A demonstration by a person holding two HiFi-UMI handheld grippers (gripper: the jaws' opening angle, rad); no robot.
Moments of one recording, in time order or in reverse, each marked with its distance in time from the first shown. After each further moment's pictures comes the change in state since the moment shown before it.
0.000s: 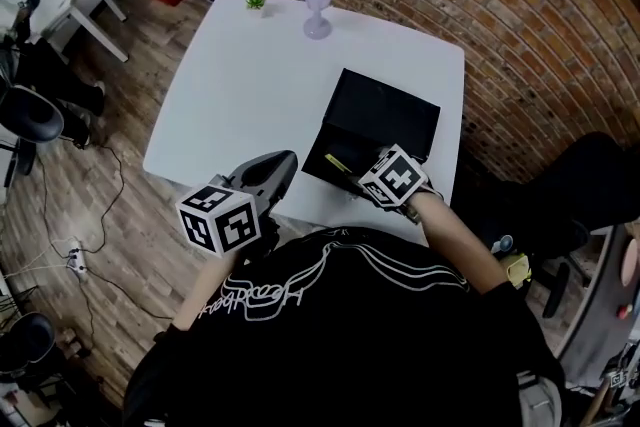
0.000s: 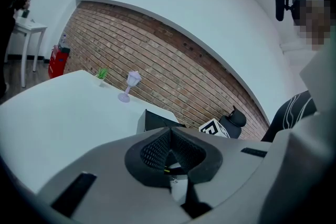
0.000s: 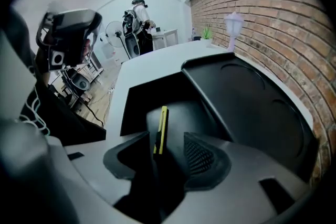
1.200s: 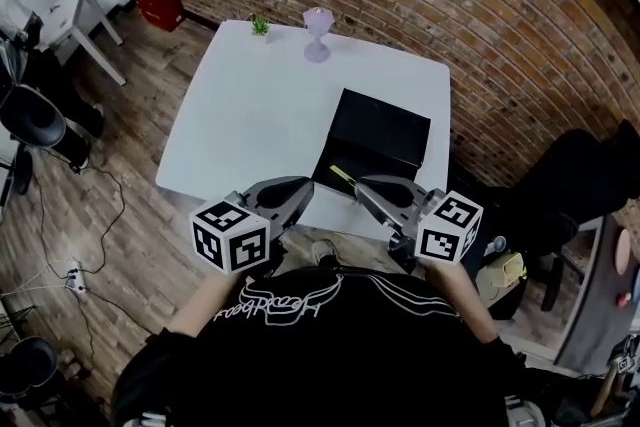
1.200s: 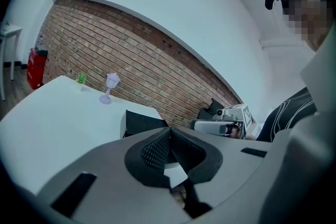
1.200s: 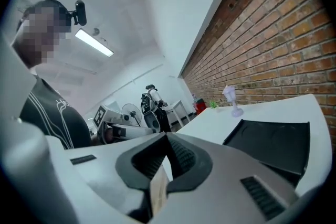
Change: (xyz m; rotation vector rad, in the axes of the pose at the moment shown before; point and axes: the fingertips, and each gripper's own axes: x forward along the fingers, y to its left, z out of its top) left arm -0.042 -0.056 0.008 0.119 0.077 -0.169; right arm -0.188 0.103 0.098 0.274 -0.831 0.209
